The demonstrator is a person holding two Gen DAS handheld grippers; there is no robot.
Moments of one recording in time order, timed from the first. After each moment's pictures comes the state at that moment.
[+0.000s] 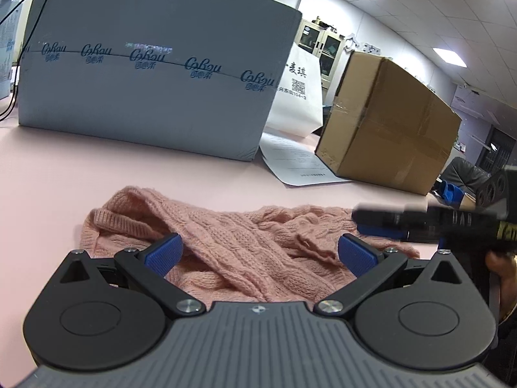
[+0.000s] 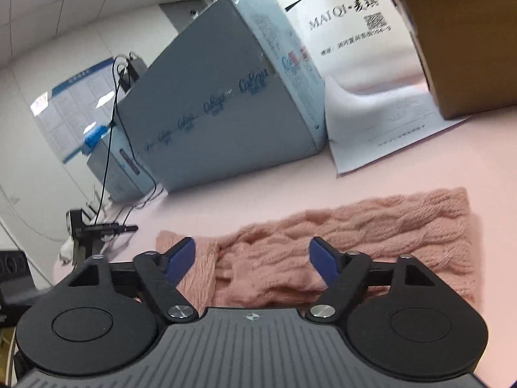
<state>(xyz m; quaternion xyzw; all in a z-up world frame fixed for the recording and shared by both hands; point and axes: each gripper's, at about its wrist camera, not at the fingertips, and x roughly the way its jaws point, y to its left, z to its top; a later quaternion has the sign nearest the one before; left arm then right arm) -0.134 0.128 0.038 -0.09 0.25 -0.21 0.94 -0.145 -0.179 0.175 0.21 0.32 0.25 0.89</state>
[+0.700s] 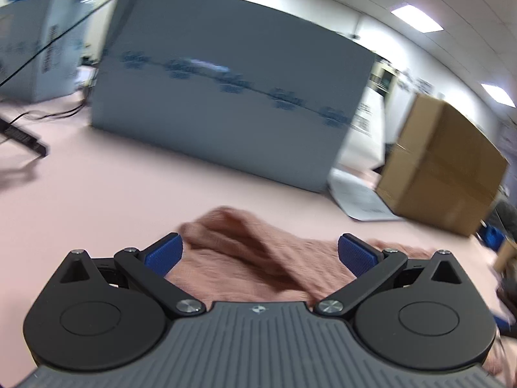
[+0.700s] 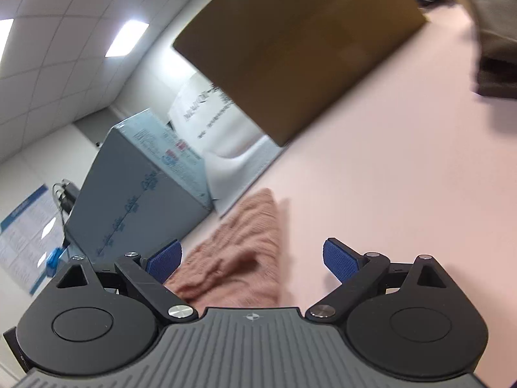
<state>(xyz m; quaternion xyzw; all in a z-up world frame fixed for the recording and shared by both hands) -0.139 0.188 0.032 -0.15 0.23 -0.10 0.96 -0.303 -0.312 0.143 0.40 0.20 0.04 0.89</state>
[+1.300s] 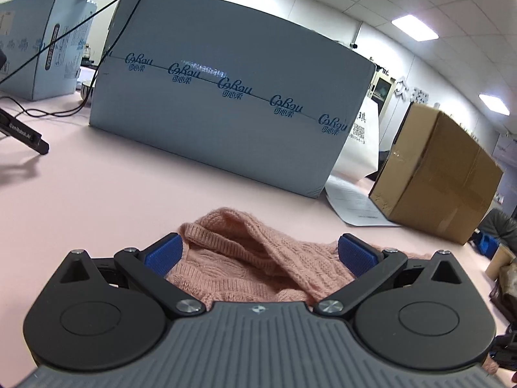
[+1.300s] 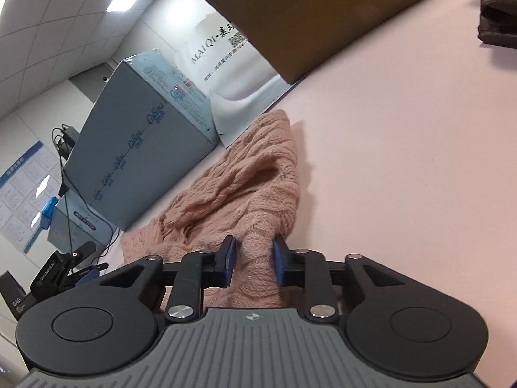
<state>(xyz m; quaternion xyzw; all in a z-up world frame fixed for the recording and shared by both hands) -0.146 0.186 0.034 -0.15 0.21 -0.13 0.96 -0.304 -0.259 0.129 0.37 0.28 0.08 0.88</state>
